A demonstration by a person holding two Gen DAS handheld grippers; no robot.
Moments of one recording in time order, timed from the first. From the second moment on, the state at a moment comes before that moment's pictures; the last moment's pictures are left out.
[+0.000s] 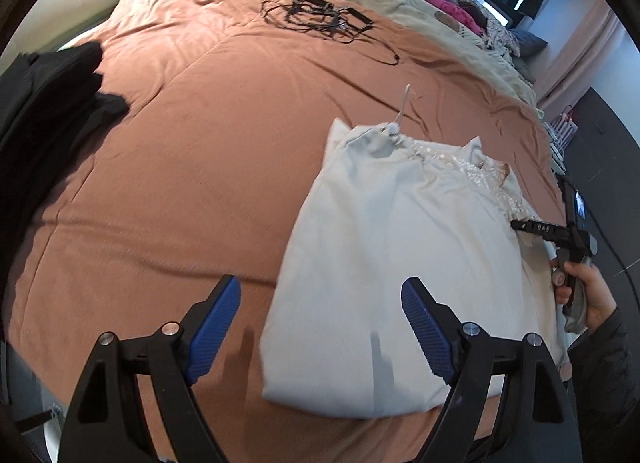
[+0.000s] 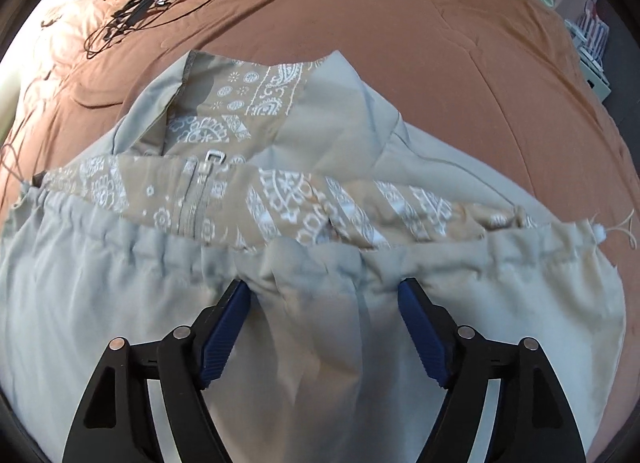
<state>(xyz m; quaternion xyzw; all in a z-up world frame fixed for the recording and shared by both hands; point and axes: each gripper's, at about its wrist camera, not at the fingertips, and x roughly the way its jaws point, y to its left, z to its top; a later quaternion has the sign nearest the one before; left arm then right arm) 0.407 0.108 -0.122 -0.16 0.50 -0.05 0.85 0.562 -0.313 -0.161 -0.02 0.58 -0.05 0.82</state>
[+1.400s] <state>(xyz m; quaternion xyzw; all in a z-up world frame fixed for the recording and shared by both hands) 0.373 0.109 -0.114 -0.31 0.44 -0.15 0.83 0.354 -0.222 -0.161 0.02 0.56 0.10 0.82</state>
